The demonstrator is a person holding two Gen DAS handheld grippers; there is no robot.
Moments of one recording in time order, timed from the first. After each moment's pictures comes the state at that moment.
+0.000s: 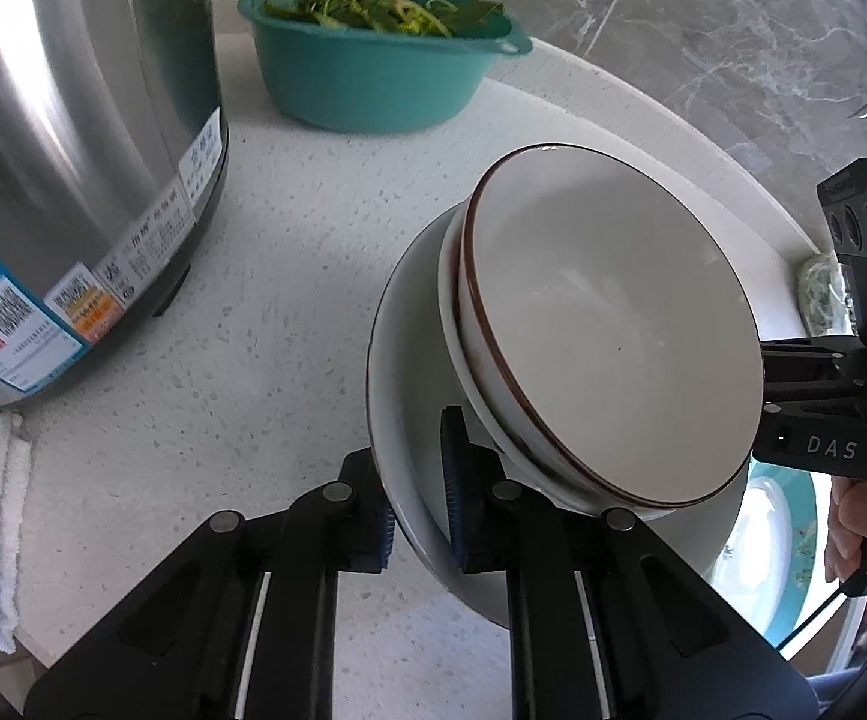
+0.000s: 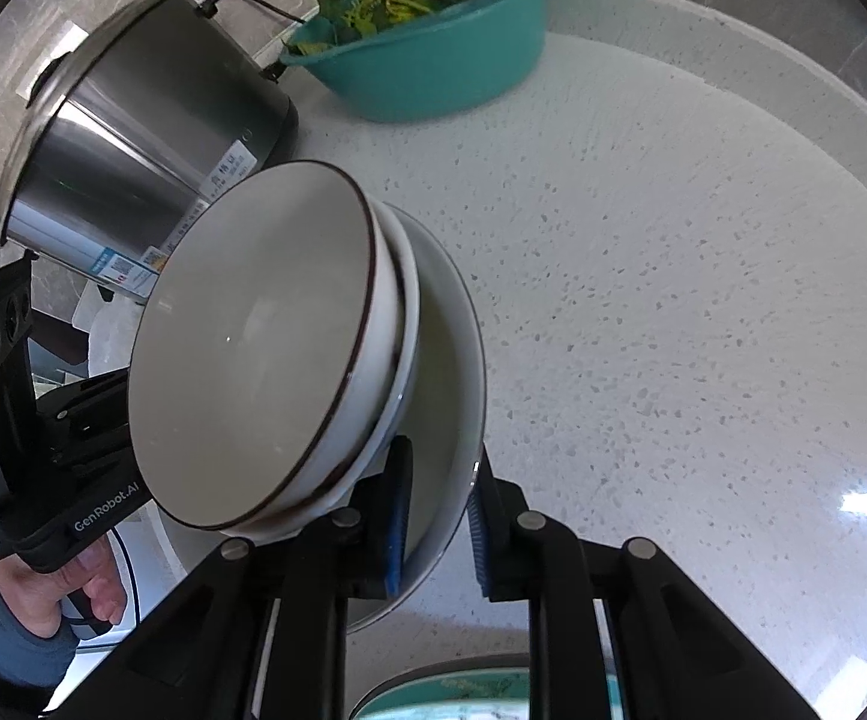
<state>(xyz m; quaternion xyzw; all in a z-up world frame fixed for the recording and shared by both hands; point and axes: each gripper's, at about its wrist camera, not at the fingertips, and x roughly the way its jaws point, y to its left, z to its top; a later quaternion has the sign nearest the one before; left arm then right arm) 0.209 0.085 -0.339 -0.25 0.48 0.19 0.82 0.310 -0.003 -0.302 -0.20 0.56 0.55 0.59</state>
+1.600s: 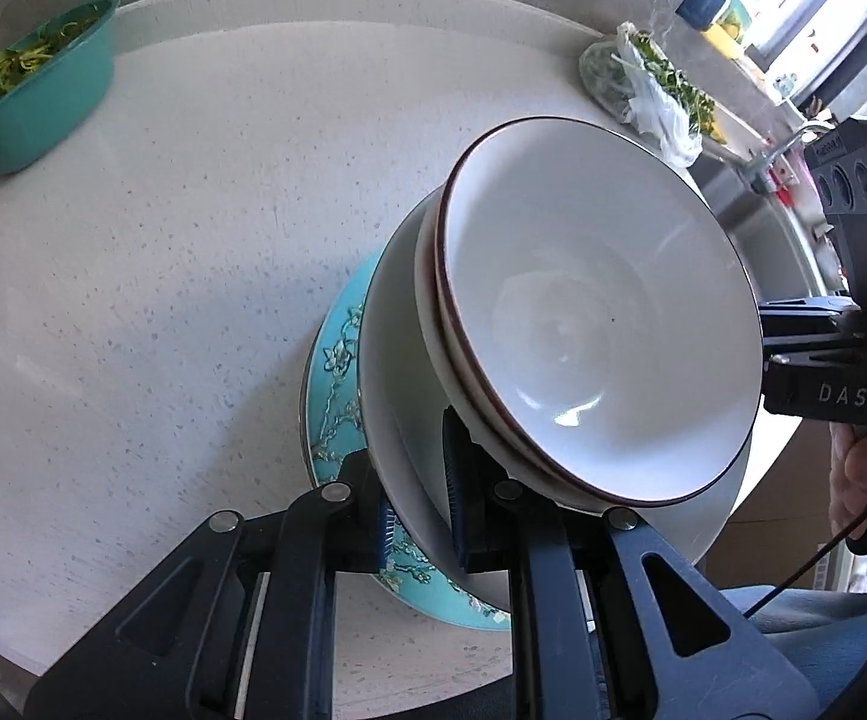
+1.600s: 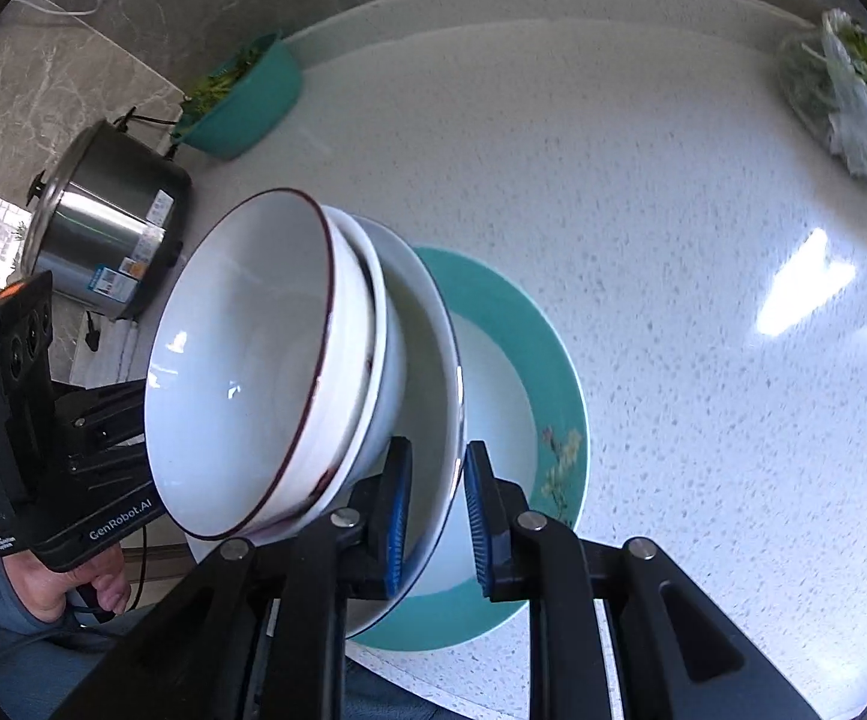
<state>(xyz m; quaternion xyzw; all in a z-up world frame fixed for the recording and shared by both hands) 0.236 -0.131 -0.328 -0.14 0.56 -0.03 0.82 0.311 -0.242 -0.290 -0.07 0.61 0.41 0.67</state>
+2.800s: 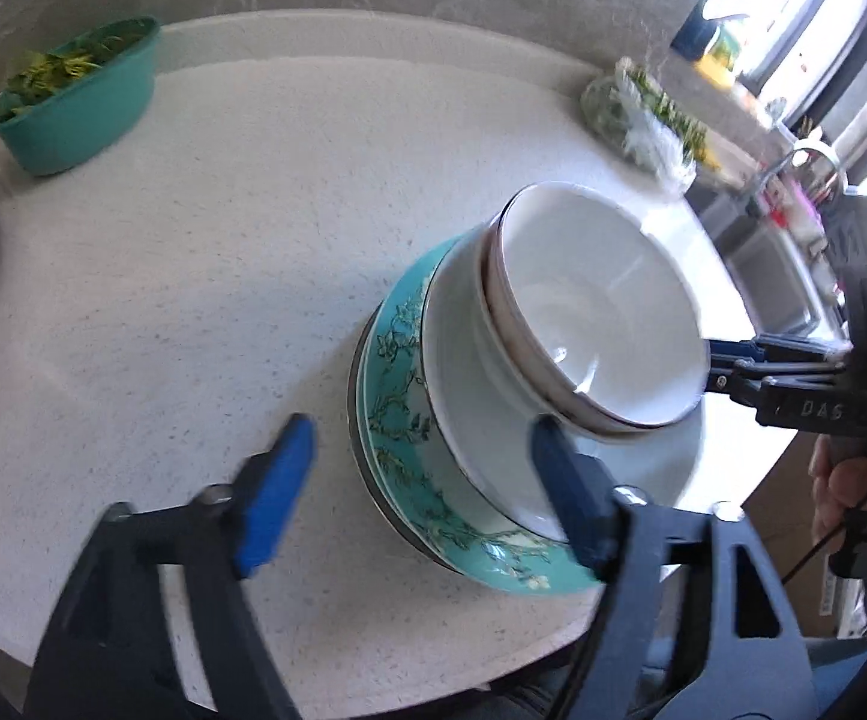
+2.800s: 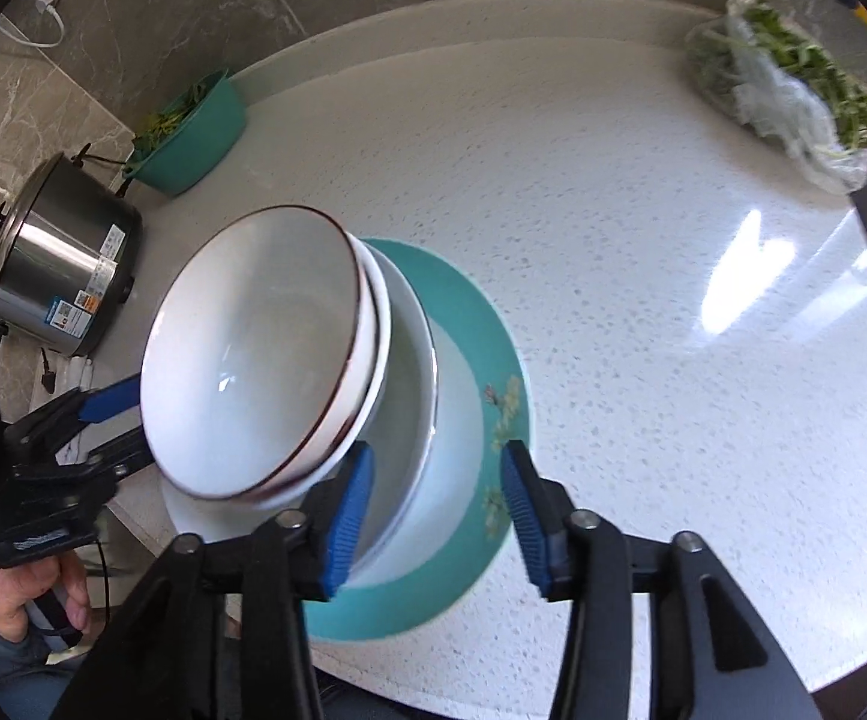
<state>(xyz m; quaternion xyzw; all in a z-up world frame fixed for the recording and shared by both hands) 0.200 -0.106 -0.310 -0.15 0.50 -0.02 0.85 0.289 -0.274 -0.285 -0.06 0.58 0.34 0.74</state>
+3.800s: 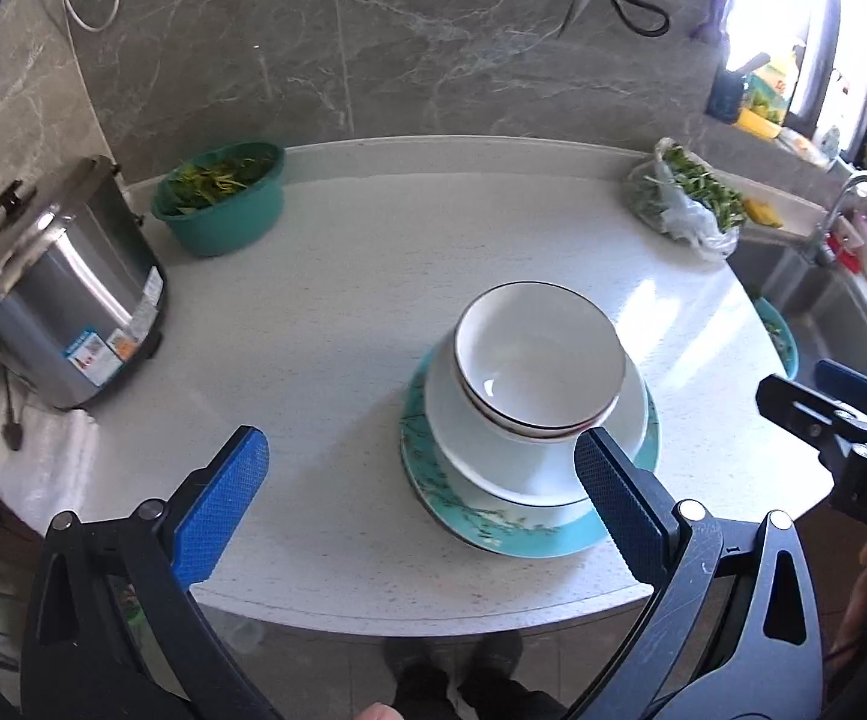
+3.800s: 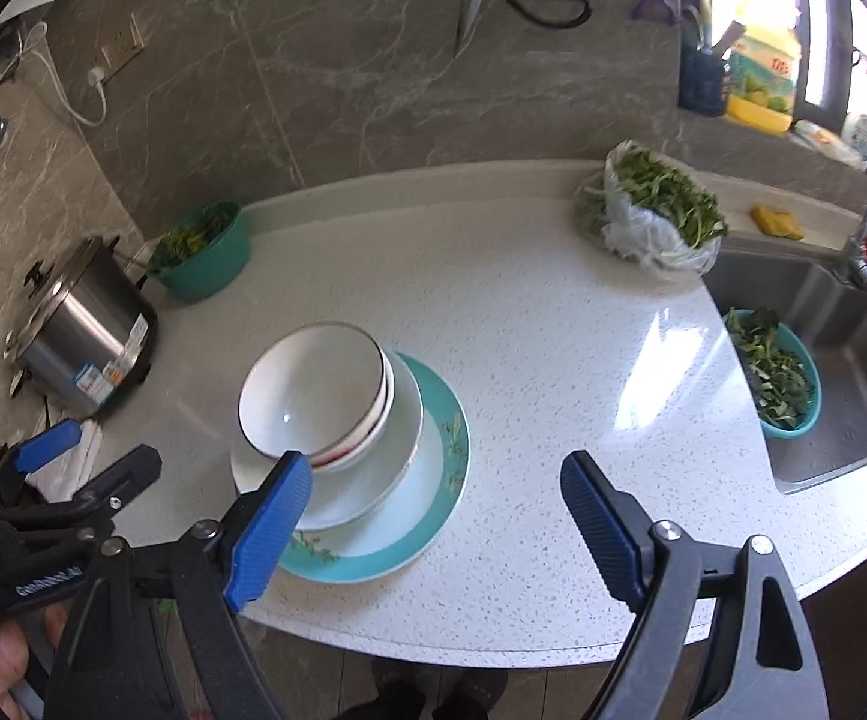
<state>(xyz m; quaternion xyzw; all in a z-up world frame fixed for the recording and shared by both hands) 0.134 -0.183 -0.198 -0.07 0.44 0.15 0.88 0.208 -0.330 -0.183 -0.04 0.44 0.28 0.85</state>
